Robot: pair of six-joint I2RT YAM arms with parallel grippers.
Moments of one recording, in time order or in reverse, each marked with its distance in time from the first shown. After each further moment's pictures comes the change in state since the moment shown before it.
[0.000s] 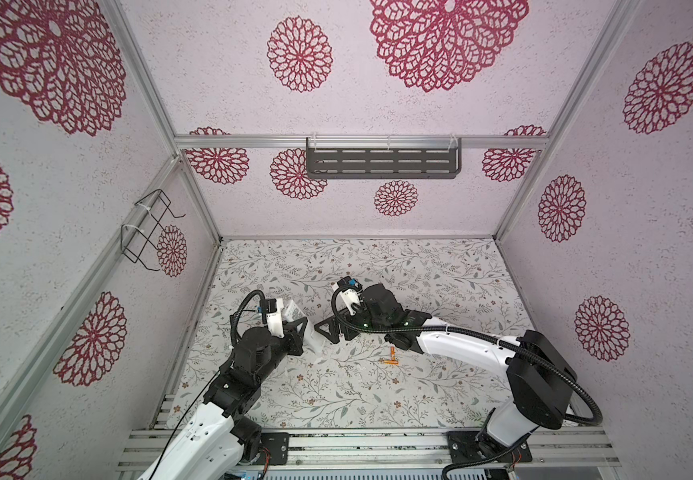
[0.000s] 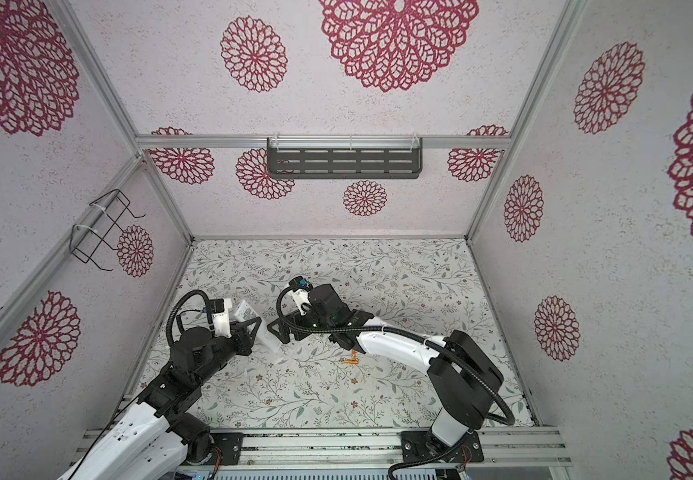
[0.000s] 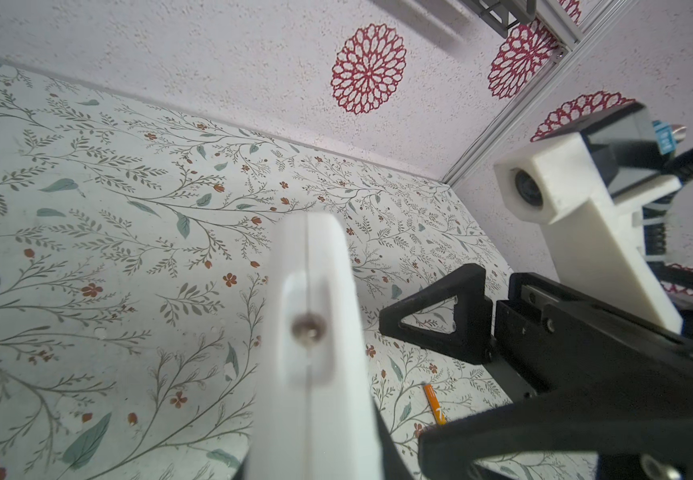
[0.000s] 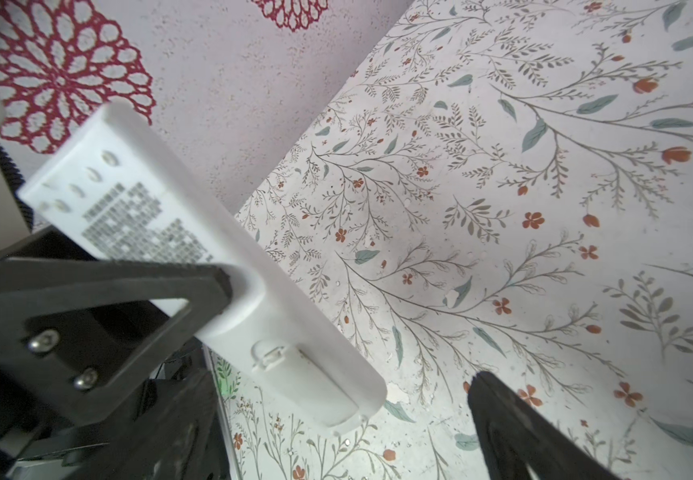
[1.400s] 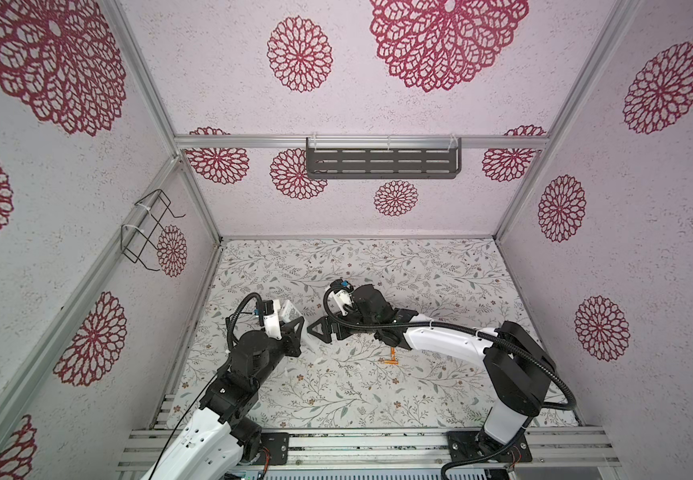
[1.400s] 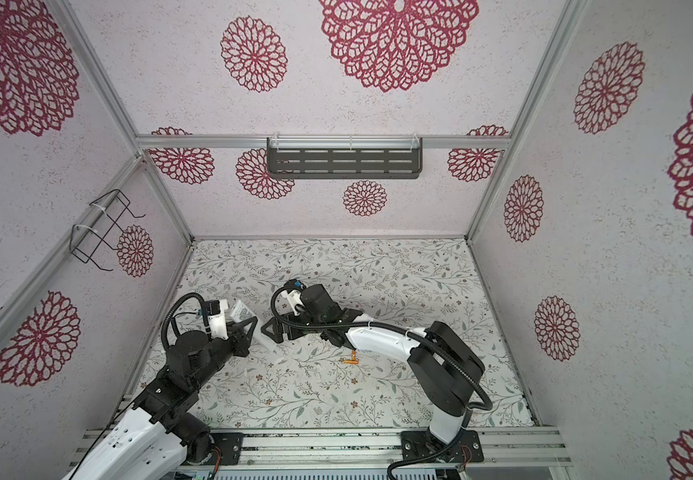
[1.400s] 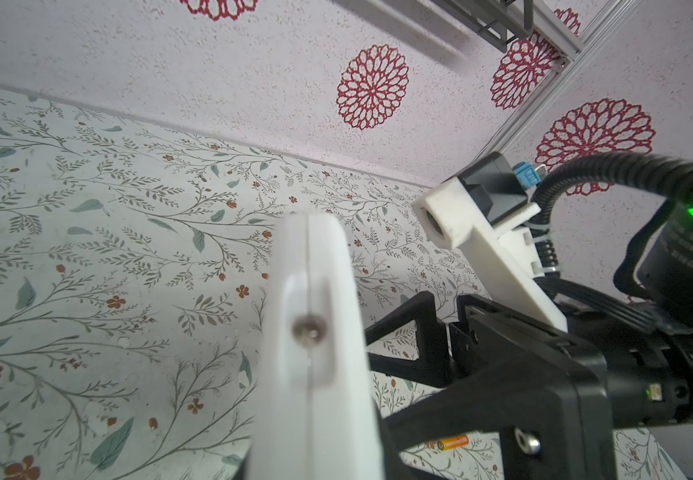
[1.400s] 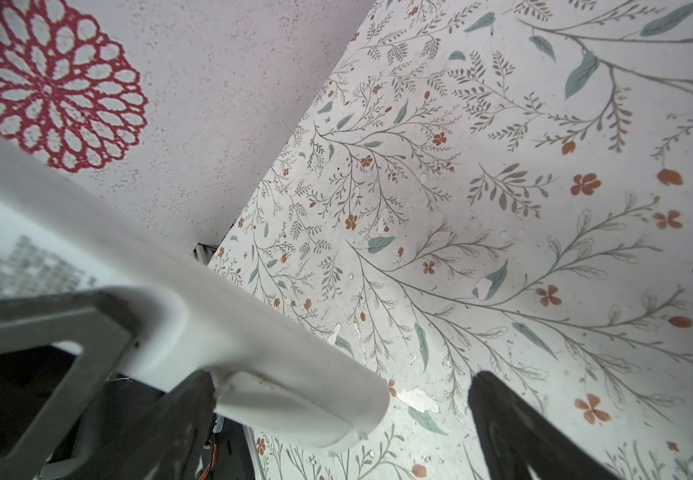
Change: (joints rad) left arm -0.014 -0.053 0.000 -0.029 -0.040 0.013; right arm -0.002 0.104 0.045 0.008 -0.041 0.092
